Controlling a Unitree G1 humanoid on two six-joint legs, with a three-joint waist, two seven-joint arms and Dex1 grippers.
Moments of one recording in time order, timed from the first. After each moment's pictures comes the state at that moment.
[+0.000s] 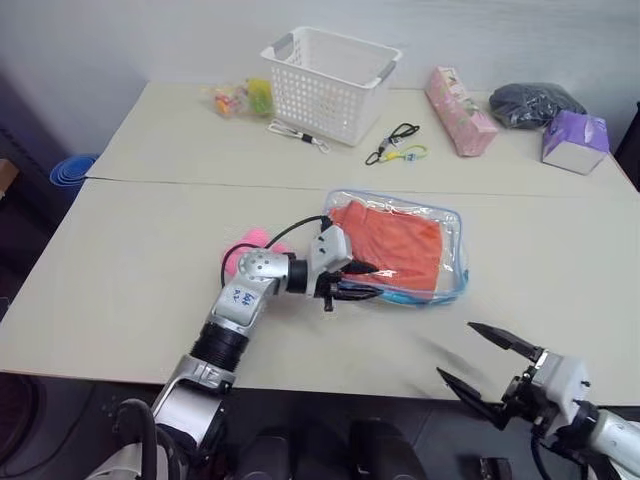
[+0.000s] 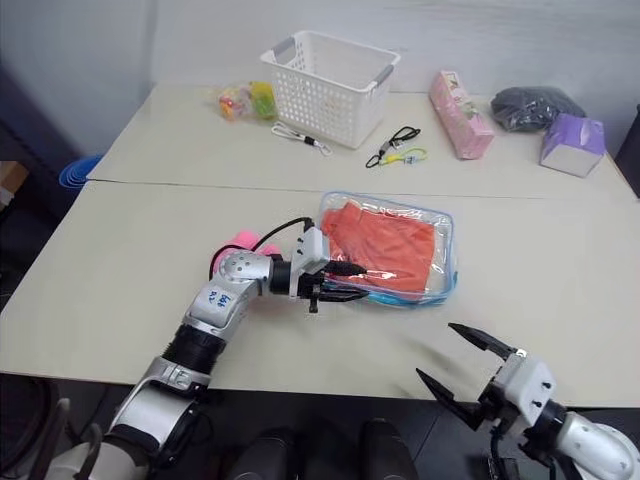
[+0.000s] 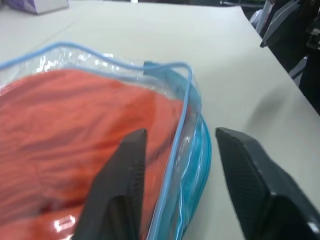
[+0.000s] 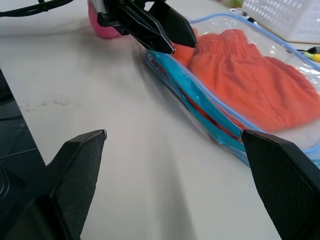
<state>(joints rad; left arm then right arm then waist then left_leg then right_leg) -0.66 0.18 -0.23 0.22 -0.12 0.25 -1.05 0.55 -0.55 -0.32 -0.42 0.43 -0.22 0.91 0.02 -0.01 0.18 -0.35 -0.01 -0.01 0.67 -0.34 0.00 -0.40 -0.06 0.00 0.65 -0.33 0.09</state>
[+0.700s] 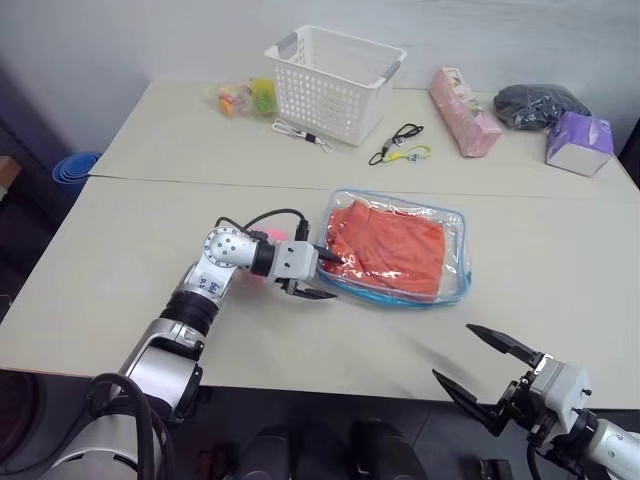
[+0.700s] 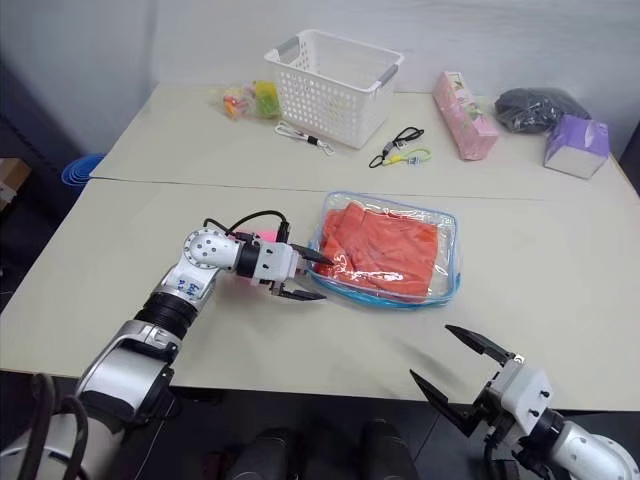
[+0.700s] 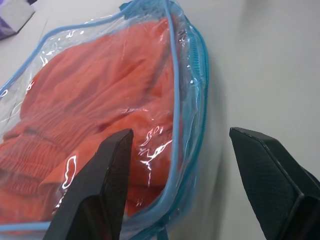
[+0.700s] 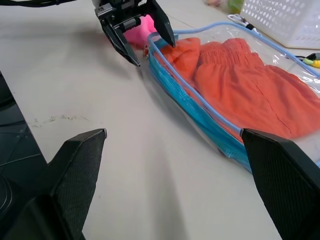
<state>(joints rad) -0.86 0.37 -0.27 0.75 0.01 -0.54 -1.21 0.57 -0.53 -0.28 -0.48 0.42 -0.21 0.85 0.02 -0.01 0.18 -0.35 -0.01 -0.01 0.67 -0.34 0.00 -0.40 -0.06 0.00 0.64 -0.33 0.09</state>
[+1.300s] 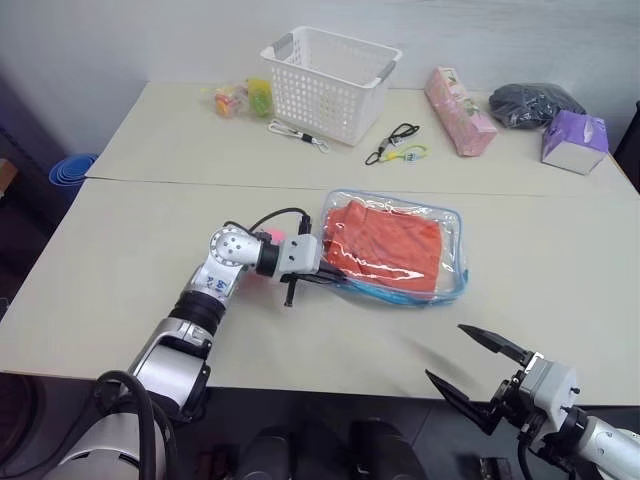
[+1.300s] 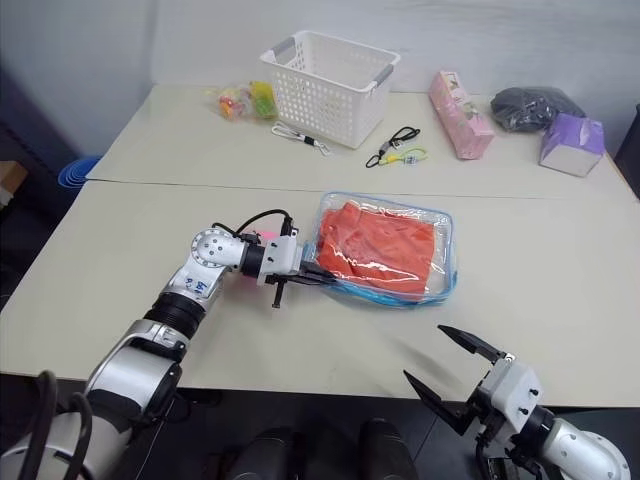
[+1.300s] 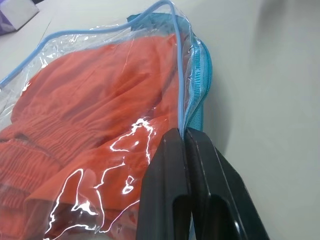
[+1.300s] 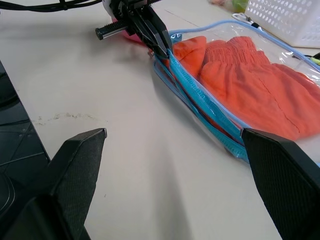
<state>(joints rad) -0.86 0.32 -0.24 0.74 -0.06 -0.35 -1.24 0.55 -0.53 -0.24 -0.47 0.40 -0.21 0.85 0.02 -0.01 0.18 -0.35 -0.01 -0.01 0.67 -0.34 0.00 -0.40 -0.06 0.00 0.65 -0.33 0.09</state>
